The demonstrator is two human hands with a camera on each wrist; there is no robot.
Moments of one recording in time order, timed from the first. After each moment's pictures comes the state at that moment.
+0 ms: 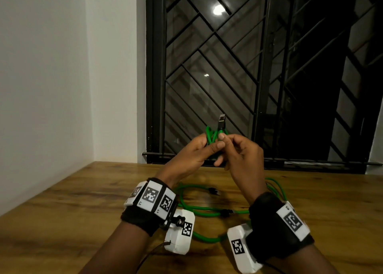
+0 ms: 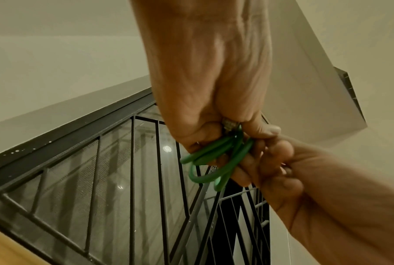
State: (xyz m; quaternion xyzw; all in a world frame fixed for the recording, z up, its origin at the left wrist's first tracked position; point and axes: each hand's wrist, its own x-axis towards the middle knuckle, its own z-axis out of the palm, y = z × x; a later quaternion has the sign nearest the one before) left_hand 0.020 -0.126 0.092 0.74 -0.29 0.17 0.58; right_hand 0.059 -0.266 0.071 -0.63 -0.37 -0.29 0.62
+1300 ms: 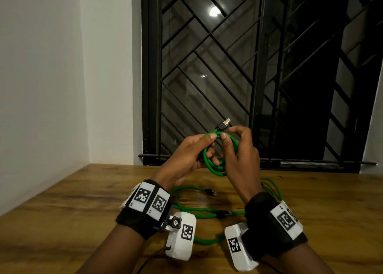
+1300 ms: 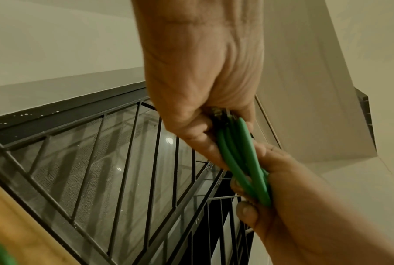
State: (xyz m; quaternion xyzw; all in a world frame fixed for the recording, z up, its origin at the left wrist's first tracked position) left_hand 0.017 -0.135 0.095 0.69 -0.20 0.14 0.68; right_hand 0.068 -0.270 0.069 -0.66 -0.33 -0.40 0.54
